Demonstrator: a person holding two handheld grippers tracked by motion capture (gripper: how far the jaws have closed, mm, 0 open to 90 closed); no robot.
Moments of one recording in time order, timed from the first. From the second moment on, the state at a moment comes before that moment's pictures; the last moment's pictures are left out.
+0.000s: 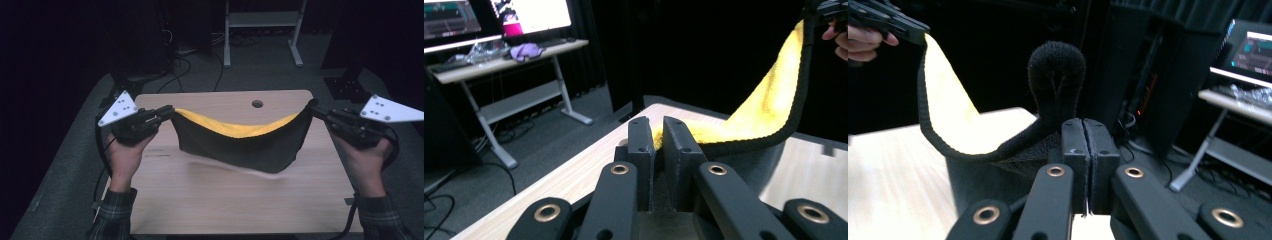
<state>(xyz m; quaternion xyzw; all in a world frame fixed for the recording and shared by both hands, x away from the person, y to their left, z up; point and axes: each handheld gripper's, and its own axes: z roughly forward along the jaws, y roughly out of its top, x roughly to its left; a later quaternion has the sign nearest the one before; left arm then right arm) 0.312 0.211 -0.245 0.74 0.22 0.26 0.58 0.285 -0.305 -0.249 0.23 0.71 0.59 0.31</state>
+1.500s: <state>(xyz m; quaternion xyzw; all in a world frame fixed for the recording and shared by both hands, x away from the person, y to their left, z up) 0.478 0.201 -0.421 0.80 0.40 0.17 0.41 0.468 -0.270 -0.419 0.39 0.78 0.44 0.22</state>
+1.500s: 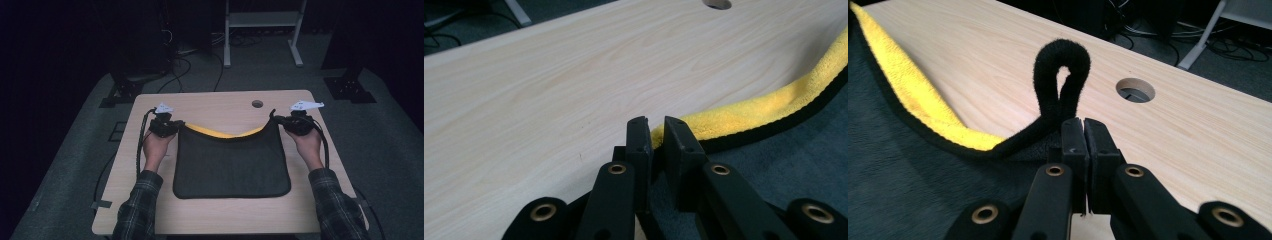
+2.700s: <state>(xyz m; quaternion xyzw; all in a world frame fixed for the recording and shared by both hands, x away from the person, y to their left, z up) 0.474 0.158 -0.467 0.84 0.39 0.12 0.36 0.400 -0.302 -0.439 0.40 0.79 0.42 0.18</state>
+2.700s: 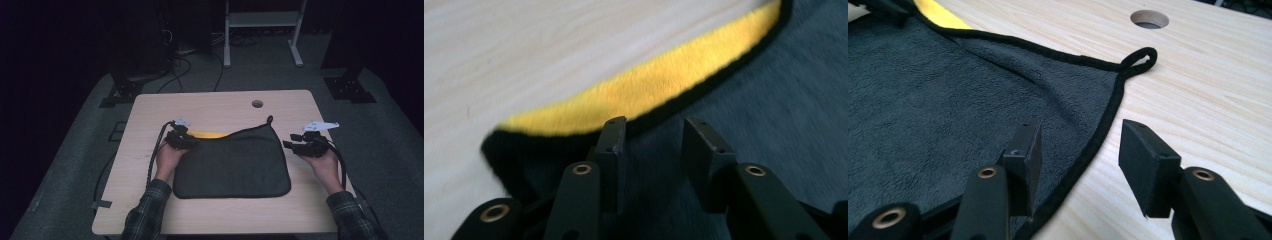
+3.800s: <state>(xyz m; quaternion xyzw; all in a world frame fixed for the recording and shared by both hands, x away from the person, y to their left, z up) 0.499 0.196 -0.451 0.83 0.40 0.19 0.33 0.426 -0.270 -0.448 0.39 0.80 0.42 0.16</state>
